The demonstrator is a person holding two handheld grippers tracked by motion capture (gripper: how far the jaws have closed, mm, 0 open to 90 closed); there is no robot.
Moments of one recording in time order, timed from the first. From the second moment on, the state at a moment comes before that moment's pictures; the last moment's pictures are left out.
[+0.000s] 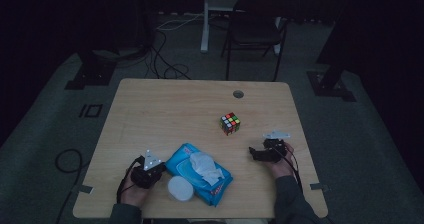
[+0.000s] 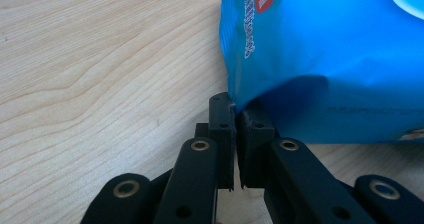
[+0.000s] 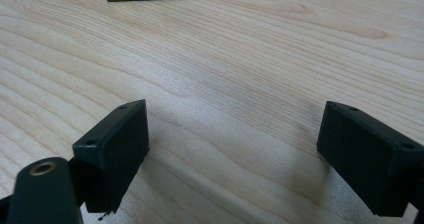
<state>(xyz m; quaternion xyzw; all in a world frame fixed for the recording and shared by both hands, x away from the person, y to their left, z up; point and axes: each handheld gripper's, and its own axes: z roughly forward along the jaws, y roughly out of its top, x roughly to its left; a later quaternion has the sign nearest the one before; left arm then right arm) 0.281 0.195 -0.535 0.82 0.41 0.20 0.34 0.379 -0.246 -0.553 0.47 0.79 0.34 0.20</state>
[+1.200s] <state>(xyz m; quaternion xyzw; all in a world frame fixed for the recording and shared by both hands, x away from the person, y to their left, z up) 0.349 0.250 -0.527 0.77 0.51 0.22 0.32 0.379 -0.246 -0.553 0.47 0.79 0.34 0.20</state>
